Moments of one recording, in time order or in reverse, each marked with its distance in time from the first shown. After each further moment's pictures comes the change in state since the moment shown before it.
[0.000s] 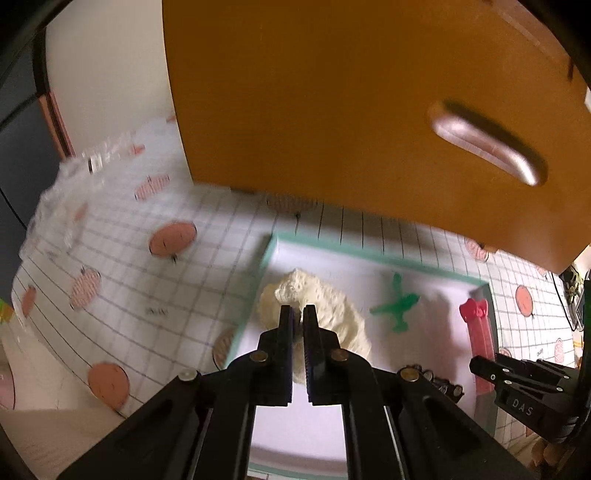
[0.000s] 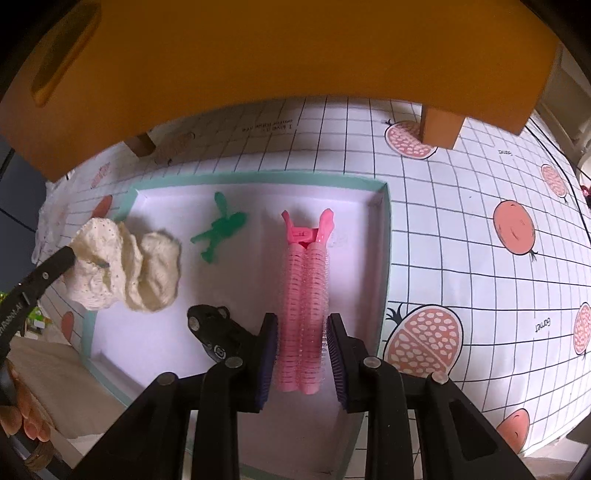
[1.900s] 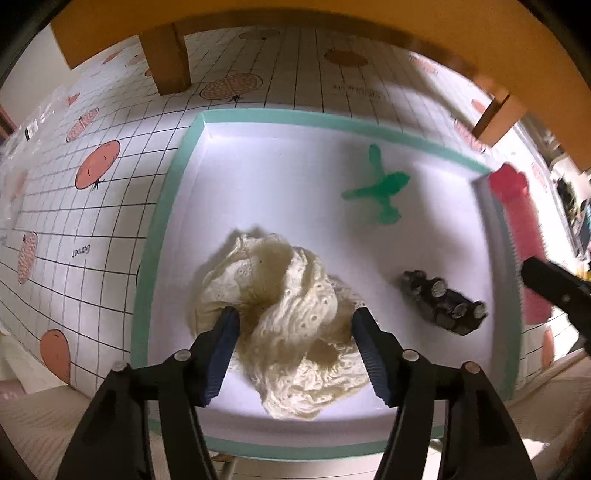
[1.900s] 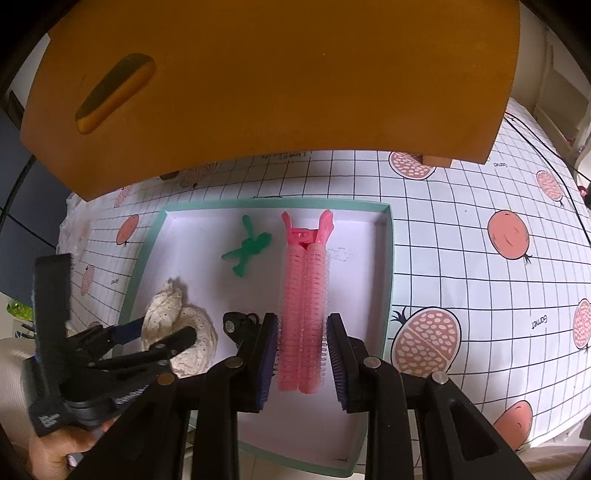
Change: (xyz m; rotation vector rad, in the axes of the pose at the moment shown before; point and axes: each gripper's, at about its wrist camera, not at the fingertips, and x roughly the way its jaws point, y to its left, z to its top) left arm 0.075 -0.030 -0.043 0.133 0.375 -0.062; right arm -0.028 0.006 0.010 0.013 -0.060 0.060
